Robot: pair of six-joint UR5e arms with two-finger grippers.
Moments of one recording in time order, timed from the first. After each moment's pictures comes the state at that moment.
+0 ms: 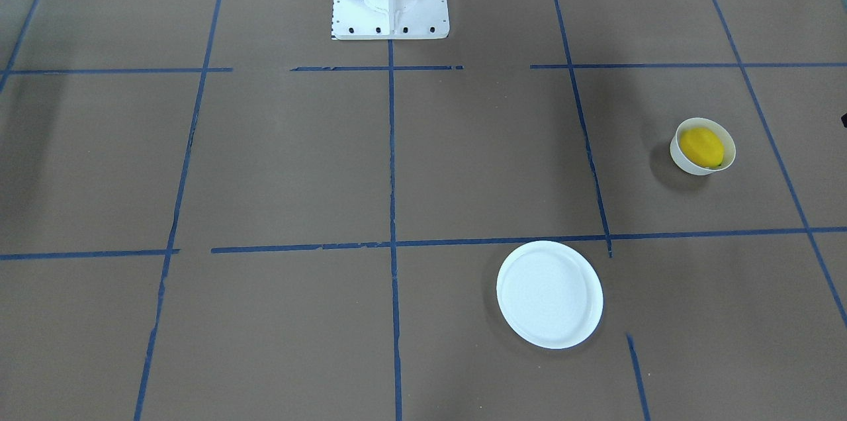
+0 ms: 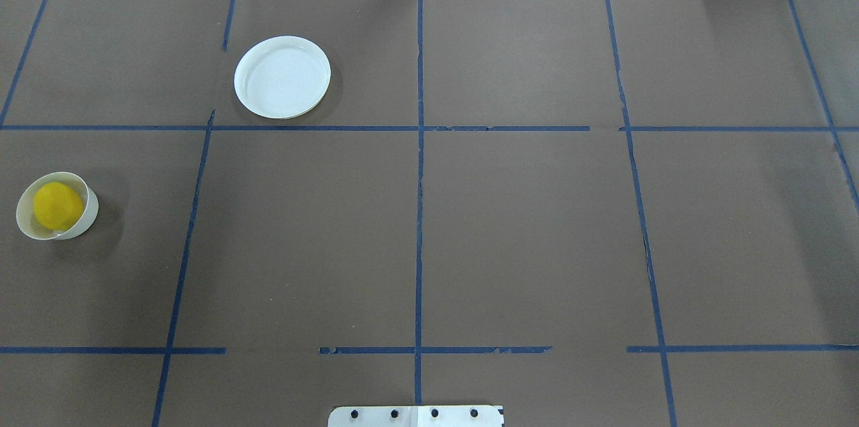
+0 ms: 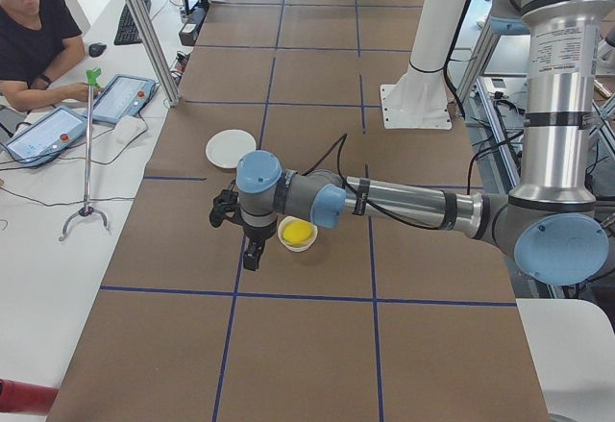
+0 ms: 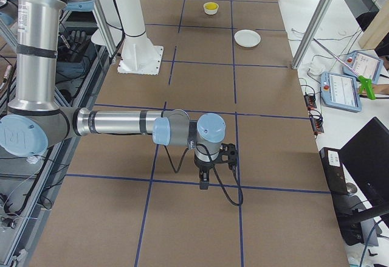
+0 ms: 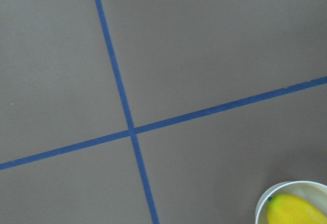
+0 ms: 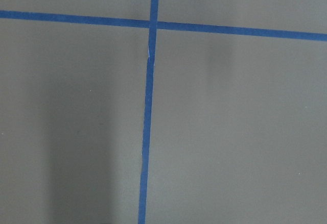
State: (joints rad) left arm -1.47 -1.51 -1.71 -1.73 -2.33 -0.02; right arm 1.54 -1.71 1.75 -1.64 2.28 -0.05
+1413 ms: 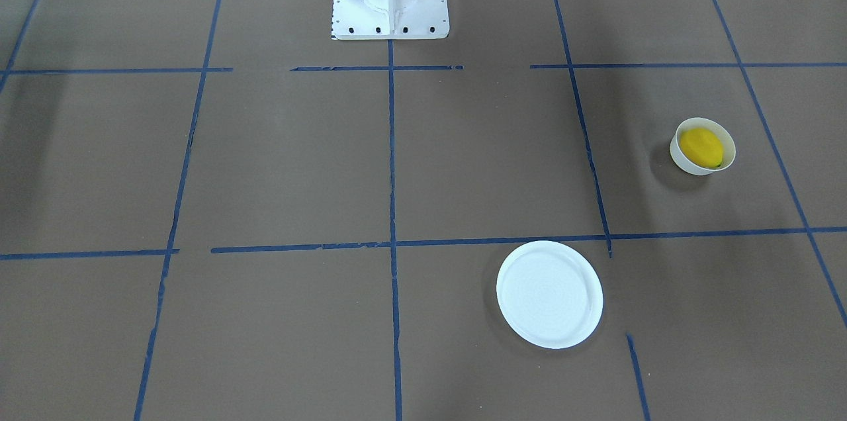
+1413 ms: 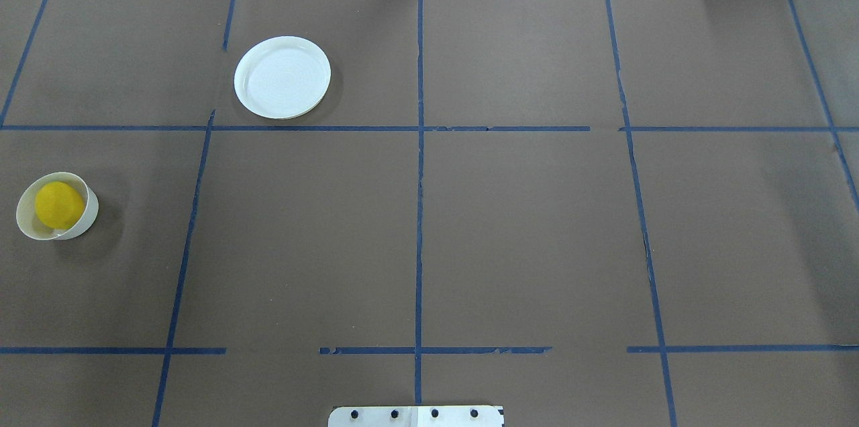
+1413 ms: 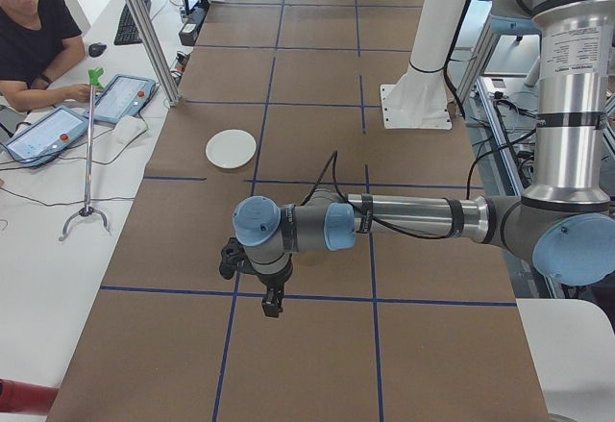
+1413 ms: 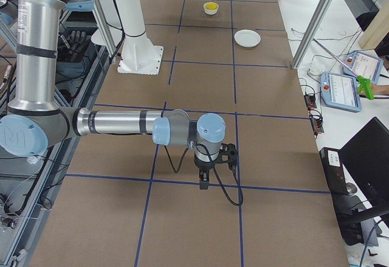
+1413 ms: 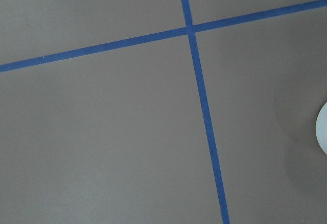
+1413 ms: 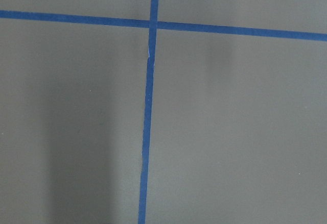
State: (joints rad) left arm -1.59 -1.53 -1.65 -1.44 -2.33 0.21; right arm 1.54 -1.71 1.75 -1.64 2.28 -0.05
